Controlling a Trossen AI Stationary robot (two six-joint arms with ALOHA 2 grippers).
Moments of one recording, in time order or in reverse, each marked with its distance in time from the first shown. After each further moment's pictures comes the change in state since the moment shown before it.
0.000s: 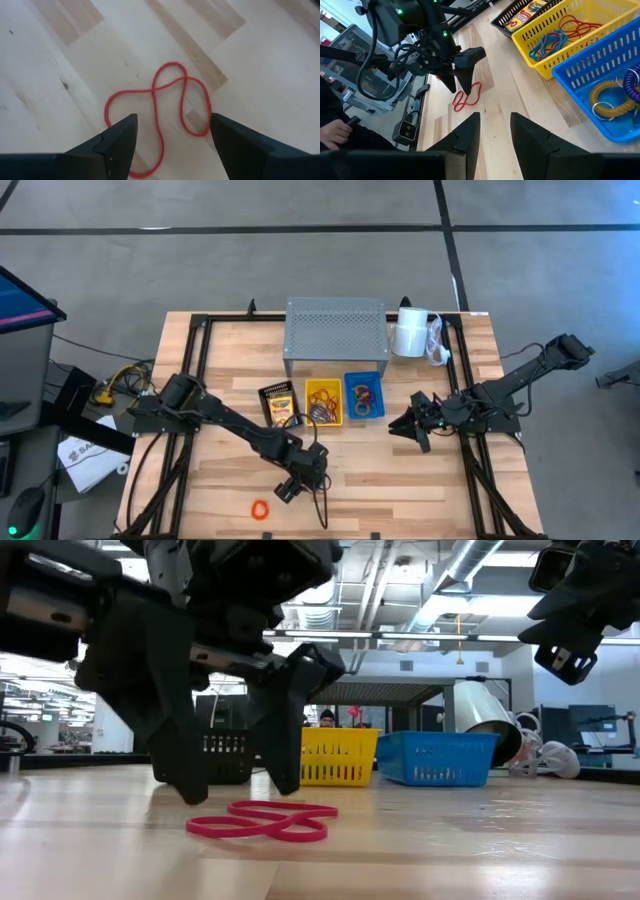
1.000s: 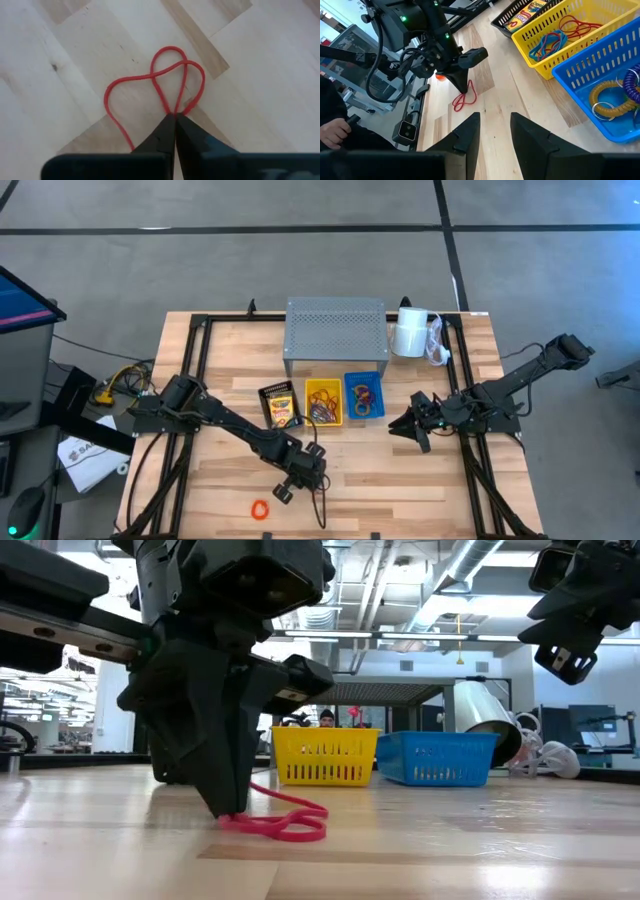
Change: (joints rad) left arm 0.001 0.009 -0.002 -0.033 -0.036 -0.035; right arm 0.000 0.000 0.000 0.000 0.000 0.000
